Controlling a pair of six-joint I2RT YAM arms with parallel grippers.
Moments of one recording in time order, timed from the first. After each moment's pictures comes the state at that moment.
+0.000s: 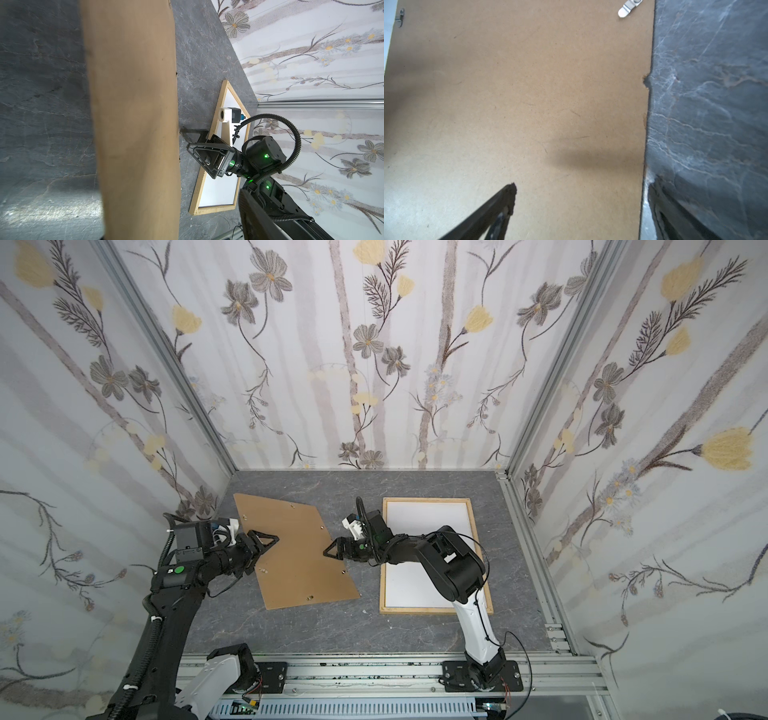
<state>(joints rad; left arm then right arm) 0.17 0.93 0.85 -0.71 0.66 -0.70 0.70 2.14 1.21 0.25 -0.71 0.69</state>
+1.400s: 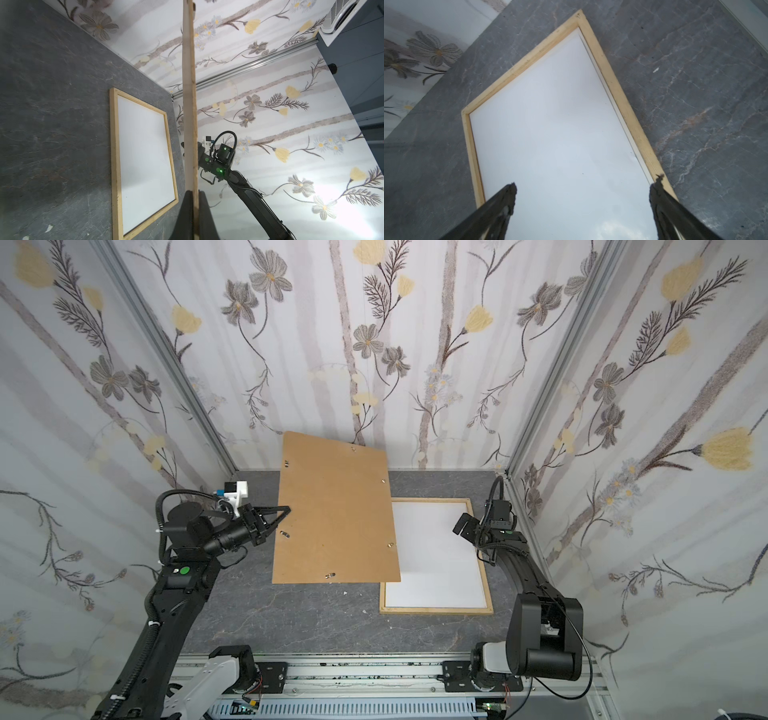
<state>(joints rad) -0.02 0.93 0.83 -0.02 0.92 -1.11 -0.09 1.40 0.88 -0.38 -0.14 0.52</state>
